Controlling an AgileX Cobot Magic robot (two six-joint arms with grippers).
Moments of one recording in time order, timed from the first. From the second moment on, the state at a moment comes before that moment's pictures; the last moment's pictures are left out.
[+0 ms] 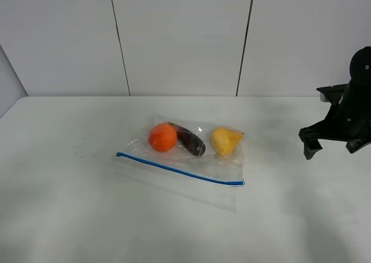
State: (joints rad) left arm 0.03 -0.01 -0.50 0.11 1.06 -0.14; right arm -0.03 1.74 -1.13 -0.17 0.91 0.03
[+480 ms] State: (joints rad) left arm 0.03 -0.01 -0.50 0.11 1.06 -0.14; right arm -0.04 1.45 -1.13 -0.10 0.89 0.00
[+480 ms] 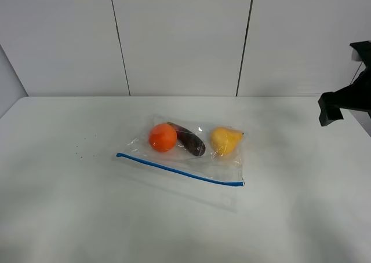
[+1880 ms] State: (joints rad) left arm 0.03 -0.01 -0.50 0.11 1.06 -0.14; right arm -0.06 0.30 -0.69 0.03 0.95 -0.08
